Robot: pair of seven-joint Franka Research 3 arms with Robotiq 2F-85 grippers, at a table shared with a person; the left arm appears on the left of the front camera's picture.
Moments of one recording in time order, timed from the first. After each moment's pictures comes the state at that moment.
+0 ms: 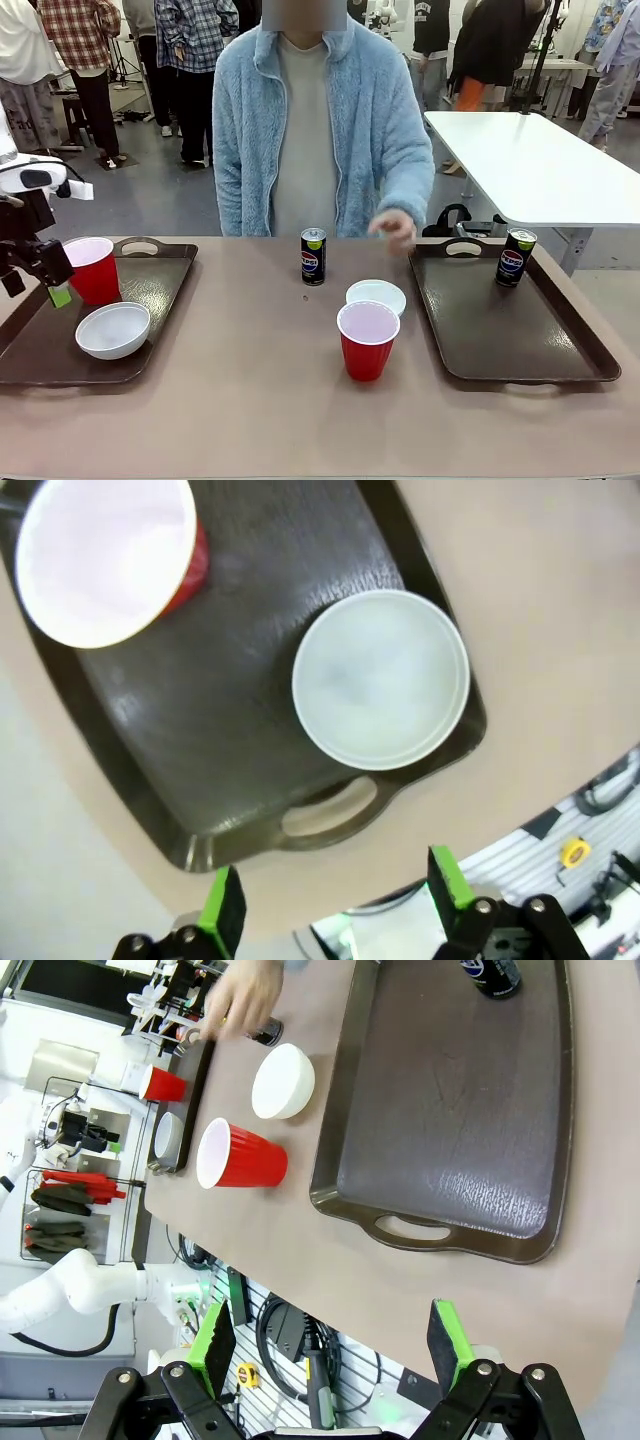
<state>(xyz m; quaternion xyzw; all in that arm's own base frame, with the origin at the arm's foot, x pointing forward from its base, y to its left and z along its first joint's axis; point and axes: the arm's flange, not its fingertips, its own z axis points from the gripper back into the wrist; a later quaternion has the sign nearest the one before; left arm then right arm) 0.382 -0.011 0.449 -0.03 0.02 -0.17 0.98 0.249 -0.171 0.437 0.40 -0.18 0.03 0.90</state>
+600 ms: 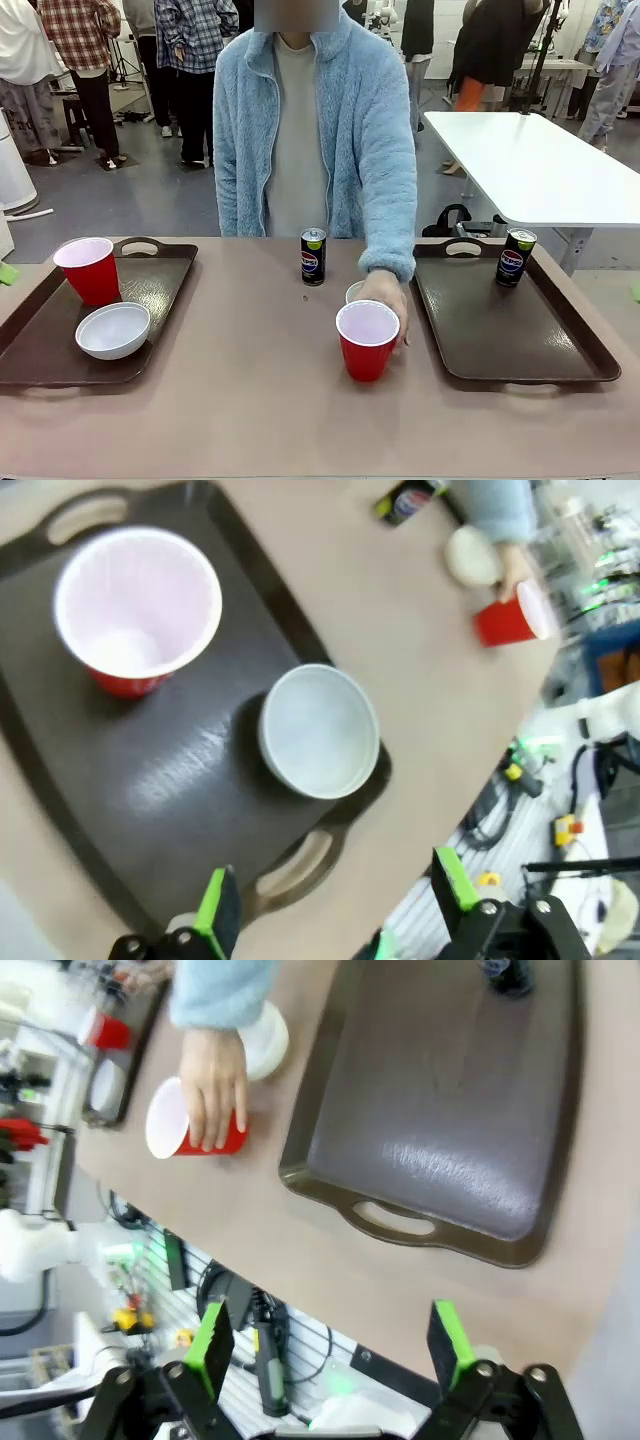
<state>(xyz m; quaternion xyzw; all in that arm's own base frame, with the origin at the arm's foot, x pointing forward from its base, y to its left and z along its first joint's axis) 0.359 0.139 0.429 -0.34 -0.14 -0.20 0.91 0.272 -0.108 0.471 0.28 -0.15 0.11 0.94</state>
